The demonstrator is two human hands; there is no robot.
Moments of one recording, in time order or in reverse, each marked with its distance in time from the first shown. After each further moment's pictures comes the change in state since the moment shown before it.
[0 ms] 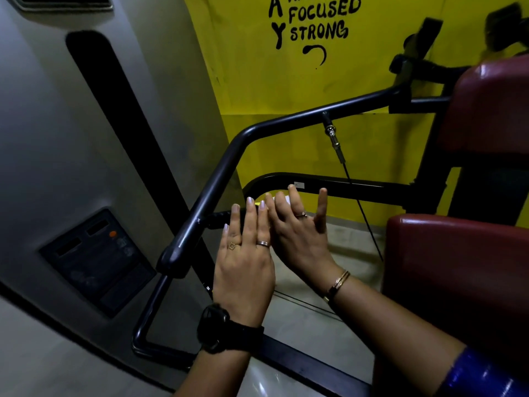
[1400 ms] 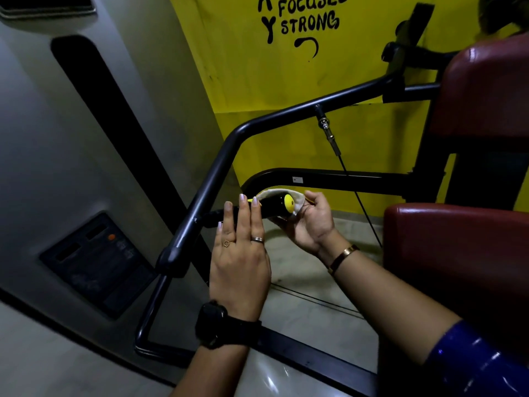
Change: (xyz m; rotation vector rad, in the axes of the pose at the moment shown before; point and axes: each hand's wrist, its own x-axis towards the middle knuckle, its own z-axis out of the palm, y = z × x) left_hand 0.000 0.001 -0.001 0.013 -0.025 -0.006; right_hand 0.016 0.032 0.021 2.562 -0.497 0.940
